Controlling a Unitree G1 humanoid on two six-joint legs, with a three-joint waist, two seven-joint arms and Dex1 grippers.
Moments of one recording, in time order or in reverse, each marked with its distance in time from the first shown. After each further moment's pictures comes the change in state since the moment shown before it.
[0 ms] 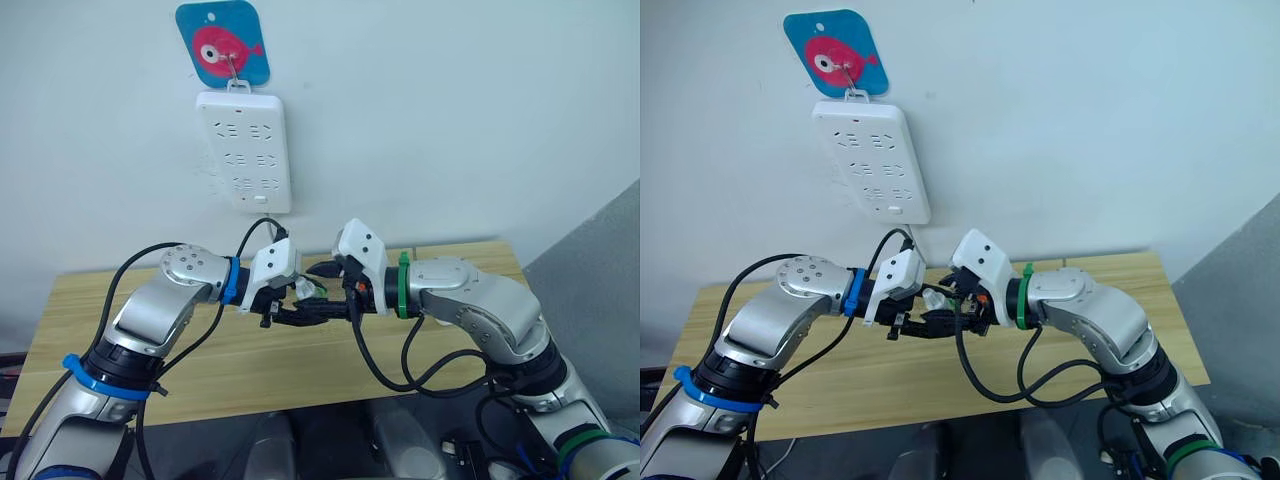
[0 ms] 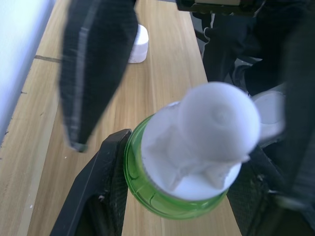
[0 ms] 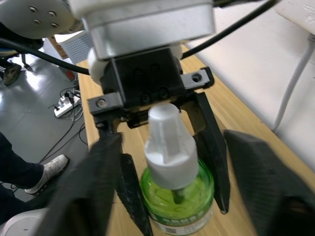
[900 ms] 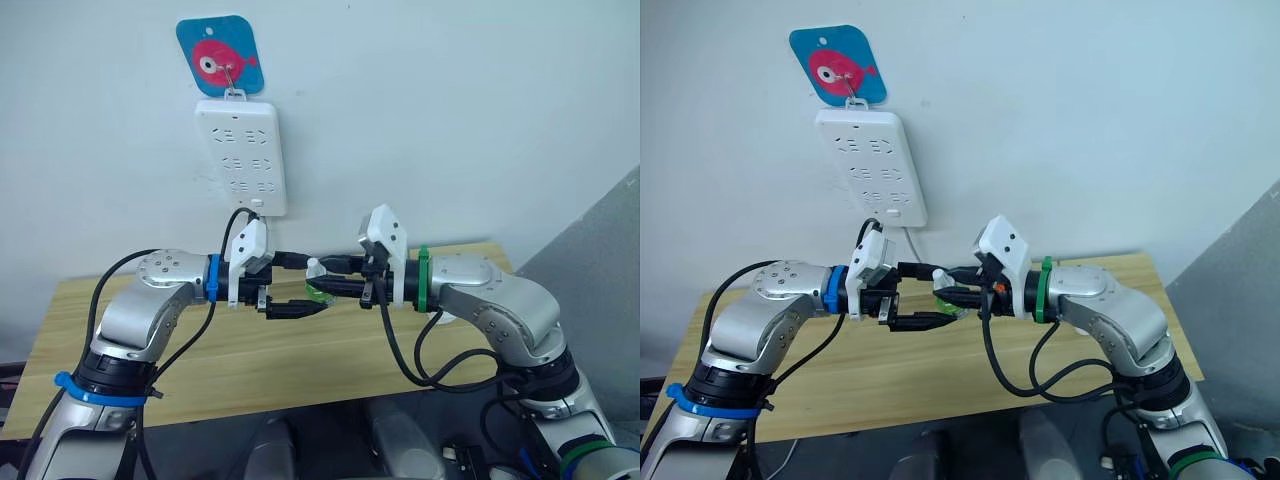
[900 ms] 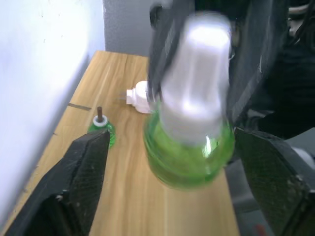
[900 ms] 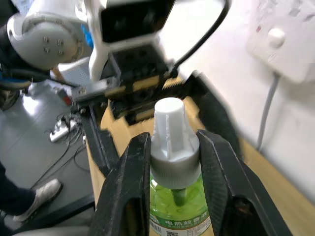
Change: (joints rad) left arm 0.091 -0.047 0.177 0.015 -0.163 0.001 0.042; right arm 0.058 0.004 -0.146 -0.021 0.048 -0.078 0.050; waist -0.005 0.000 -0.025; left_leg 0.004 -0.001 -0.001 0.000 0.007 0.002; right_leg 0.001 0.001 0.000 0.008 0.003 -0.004
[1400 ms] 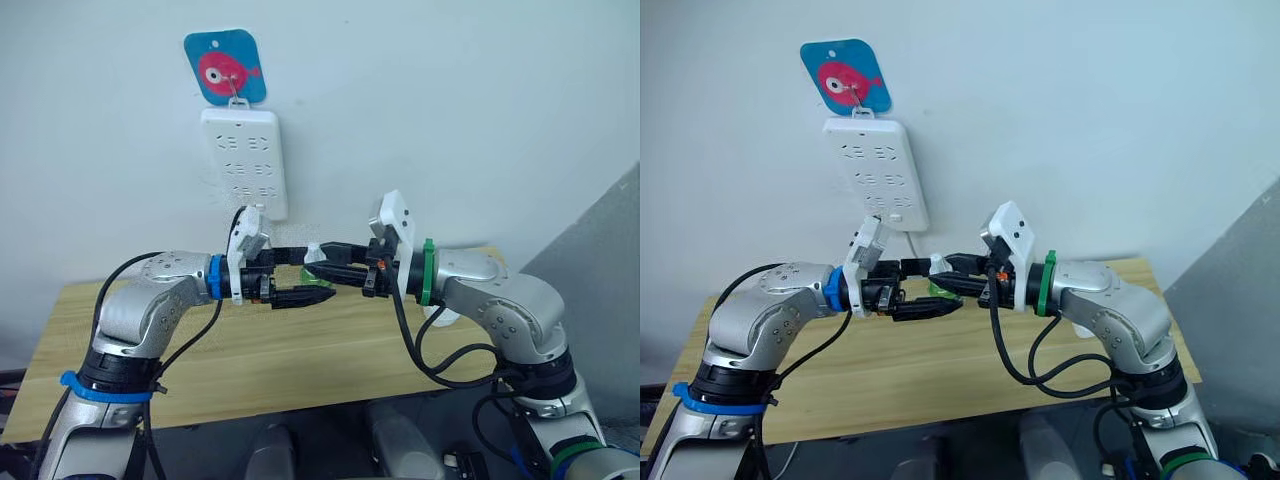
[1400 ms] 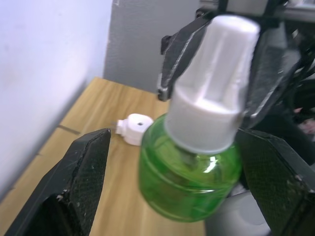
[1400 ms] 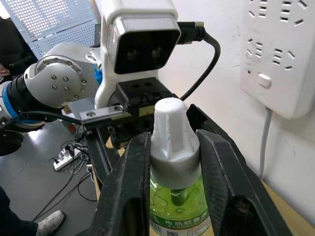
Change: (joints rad) left arm -0.041 -0.050 0.041 -0.024 -0.173 0.199 0.067; right arm 0.003 0.038 -0.052 0.000 0.074 0.022 -0.044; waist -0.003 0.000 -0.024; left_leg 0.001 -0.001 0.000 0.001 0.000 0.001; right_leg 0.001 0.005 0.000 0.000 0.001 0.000
